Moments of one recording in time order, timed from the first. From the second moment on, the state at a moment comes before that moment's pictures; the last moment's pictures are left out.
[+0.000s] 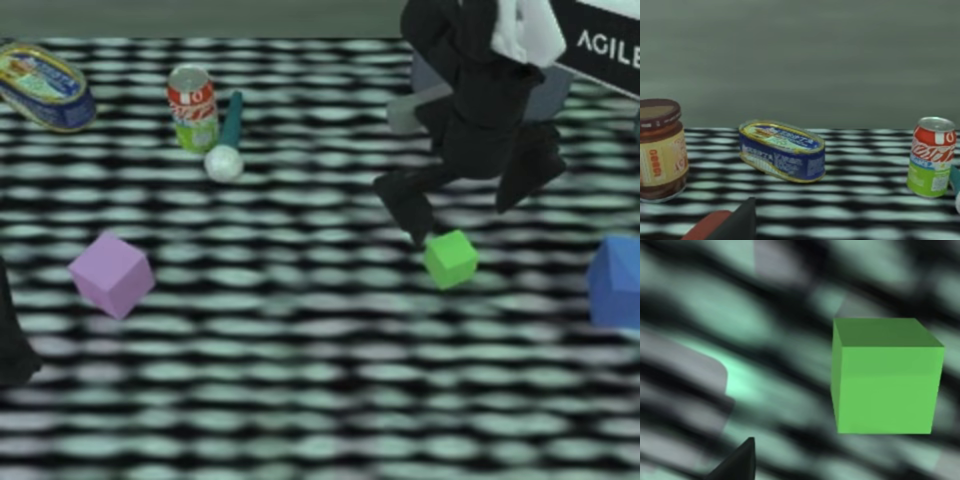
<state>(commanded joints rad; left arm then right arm) 0.00 0.00 0.00 0.00 0.00 0.00 0.47 2.23 1.90 -1.24 0.00 0.05</state>
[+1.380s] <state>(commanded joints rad) 0.00 0.00 0.00 0.00 0.00 0.00 0.48 2.32 1.69 -0.94 0.00 0.06</state>
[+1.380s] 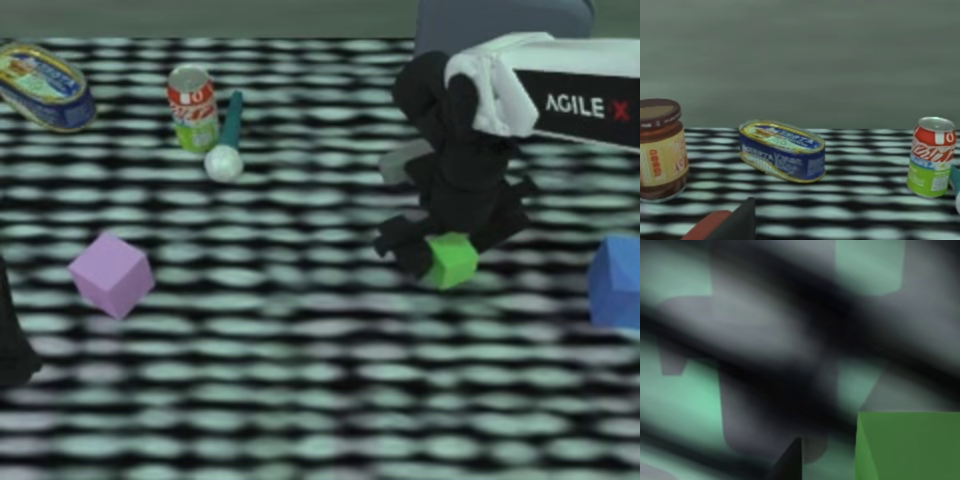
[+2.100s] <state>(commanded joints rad) 0.00 0.00 0.00 0.00 0.00 0.00 0.48 2.32 1.69 -0.94 0.00 0.06</state>
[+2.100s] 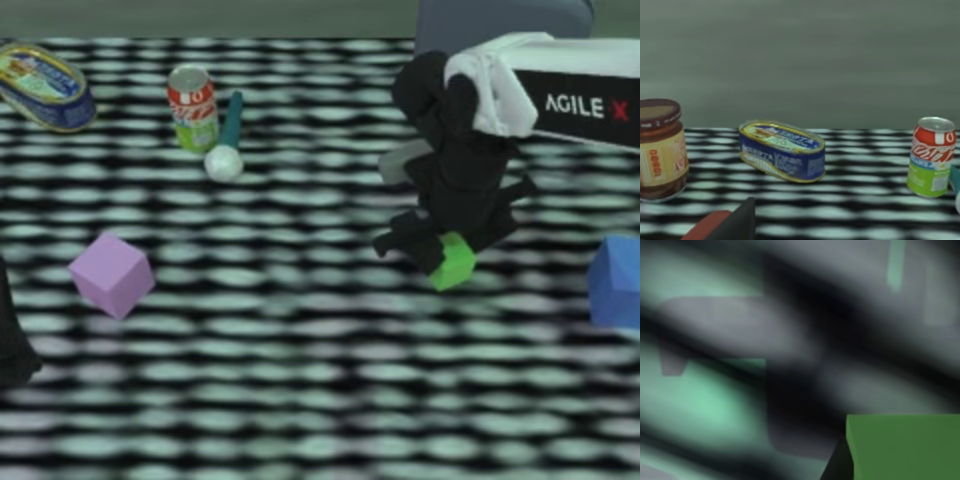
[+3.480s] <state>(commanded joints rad) 0.00 0.00 0.00 0.00 0.00 0.00 0.63 1.98 1.56 -1.13 0.02 0.44</state>
